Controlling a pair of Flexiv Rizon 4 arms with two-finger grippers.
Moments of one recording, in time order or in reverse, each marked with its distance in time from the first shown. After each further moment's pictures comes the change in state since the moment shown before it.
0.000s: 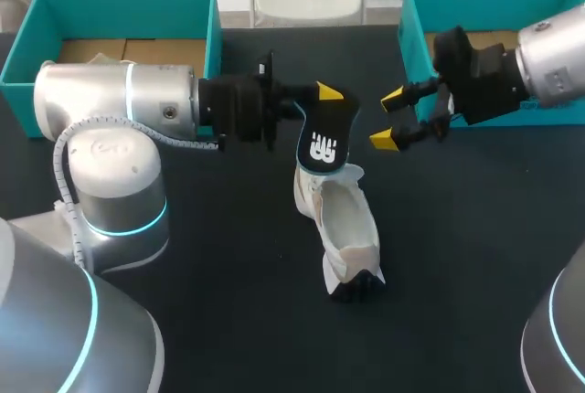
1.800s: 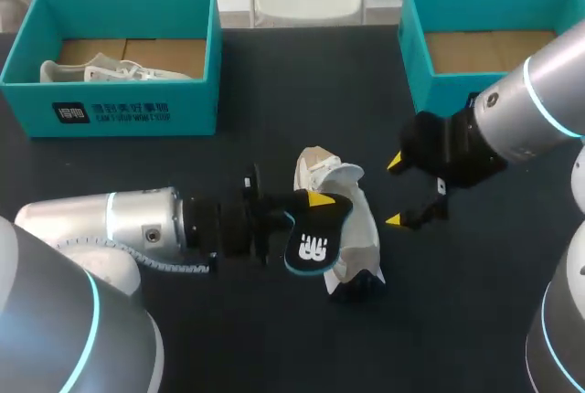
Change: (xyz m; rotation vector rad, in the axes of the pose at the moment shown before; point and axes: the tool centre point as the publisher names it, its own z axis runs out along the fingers) left arm 0.120 -0.088 -0.022 0.000 -0.090 -0.278; right arm 0.035 -0.099 0.021 0.387 -0.063 -0.274
